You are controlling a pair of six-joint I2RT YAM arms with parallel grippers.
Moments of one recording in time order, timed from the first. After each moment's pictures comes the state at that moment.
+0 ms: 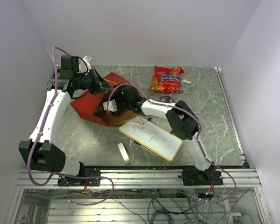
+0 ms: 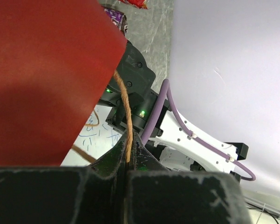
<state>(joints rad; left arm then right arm) -0.11 1.42 1.48 -0.76 0.72 -0.73 0.81 2.28 1.64 0.08 -0.41 -1.14</state>
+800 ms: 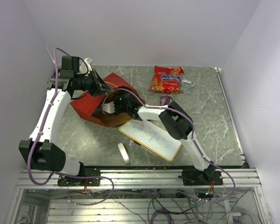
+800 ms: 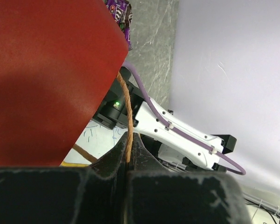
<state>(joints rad) -0.11 1.43 1.50 -0.83 0.72 -0.71 0.83 2.41 1.66 0.29 -0.19 -1.10</state>
